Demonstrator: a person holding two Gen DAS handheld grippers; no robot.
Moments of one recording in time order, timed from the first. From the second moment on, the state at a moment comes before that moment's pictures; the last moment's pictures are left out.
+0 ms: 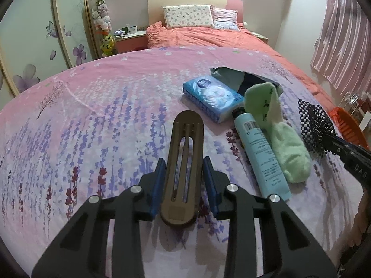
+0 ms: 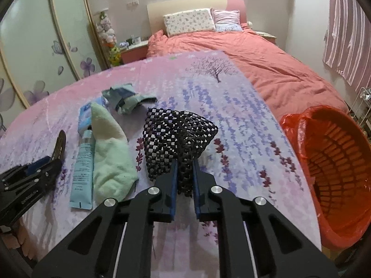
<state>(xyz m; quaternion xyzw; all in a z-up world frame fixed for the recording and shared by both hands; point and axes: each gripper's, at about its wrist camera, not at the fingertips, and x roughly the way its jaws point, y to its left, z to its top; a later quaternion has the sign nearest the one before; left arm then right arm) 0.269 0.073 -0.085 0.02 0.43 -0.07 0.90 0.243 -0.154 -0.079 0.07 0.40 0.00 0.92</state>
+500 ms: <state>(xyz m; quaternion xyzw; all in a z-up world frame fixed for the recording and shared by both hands) 0.243 0.055 -0.035 0.02 0.39 -0.10 0.92 0.214 -0.185 -0.040 0.10 0.34 -0.01 0.94</state>
